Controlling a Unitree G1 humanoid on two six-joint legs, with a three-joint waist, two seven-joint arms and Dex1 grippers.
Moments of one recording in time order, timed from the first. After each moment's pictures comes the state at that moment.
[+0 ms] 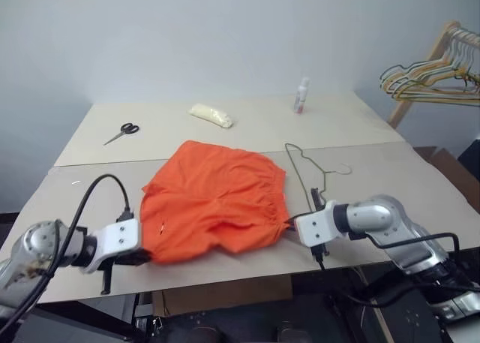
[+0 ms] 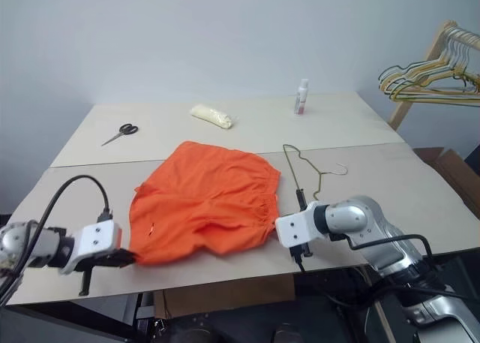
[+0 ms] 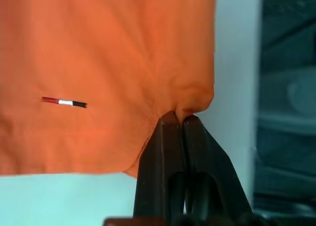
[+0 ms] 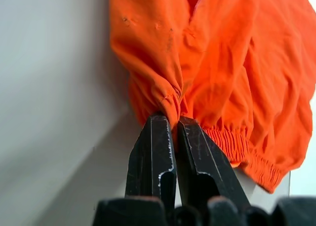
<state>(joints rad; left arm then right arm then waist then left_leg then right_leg) 0.19 1.09 0.12 -0.29 -0.20 0.26 -1.27 -0.32 -0.83 0.34 -0.14 -0.24 -0.19 1.05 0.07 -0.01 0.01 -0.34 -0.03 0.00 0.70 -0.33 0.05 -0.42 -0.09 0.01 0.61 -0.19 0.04</state>
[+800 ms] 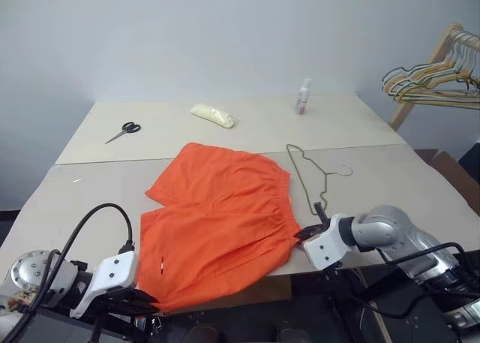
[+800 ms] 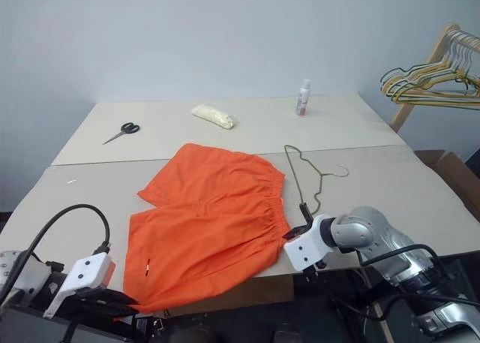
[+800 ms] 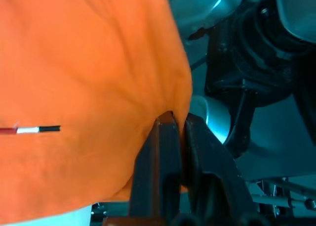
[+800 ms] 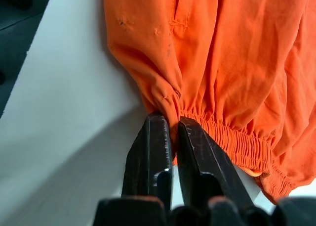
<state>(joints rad) 0.41 1.12 0.19 -0.48 -0.38 0.33 -1.40 -0.31 -0.89 0.36 -0.05 -0.35 -0.43 1.02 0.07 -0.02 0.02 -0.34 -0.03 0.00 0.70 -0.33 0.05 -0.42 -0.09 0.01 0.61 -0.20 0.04</state>
